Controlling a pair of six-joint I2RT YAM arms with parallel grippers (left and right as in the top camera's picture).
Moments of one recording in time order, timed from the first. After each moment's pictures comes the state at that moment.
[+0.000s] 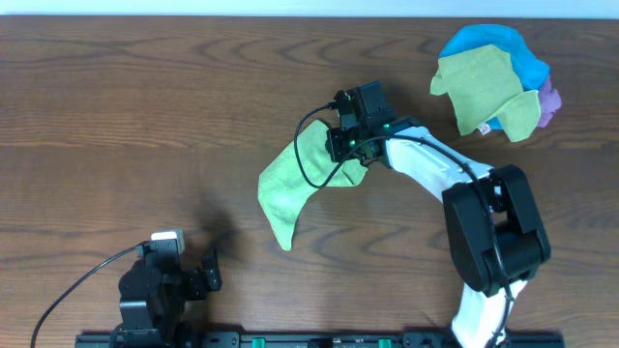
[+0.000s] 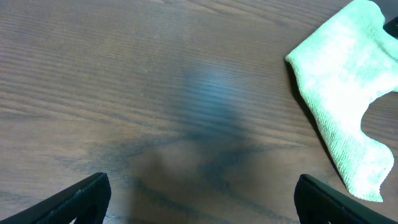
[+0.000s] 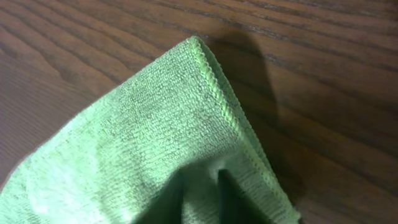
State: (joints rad) left arm 0.01 0.01 0.24 -0.89 0.11 -0.15; right arm 0.41 2.00 1.26 -0.33 -0.30 0.23
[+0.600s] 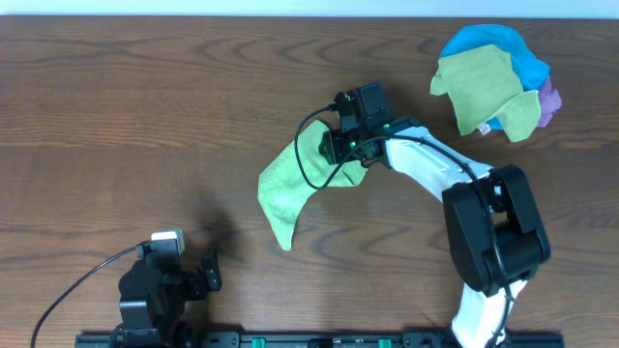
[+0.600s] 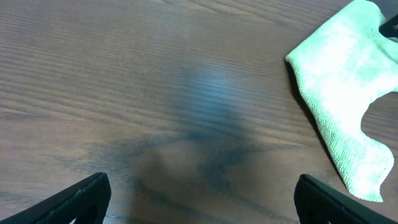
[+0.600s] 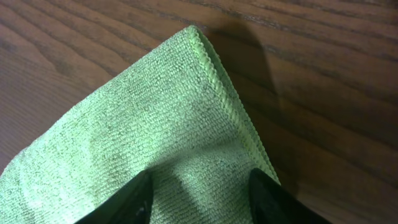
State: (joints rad) left arm 0.01 0.01 0.24 -0.89 0.11 -0.15; right arm 0.41 2.00 1.26 -0.35 -0.30 0.22
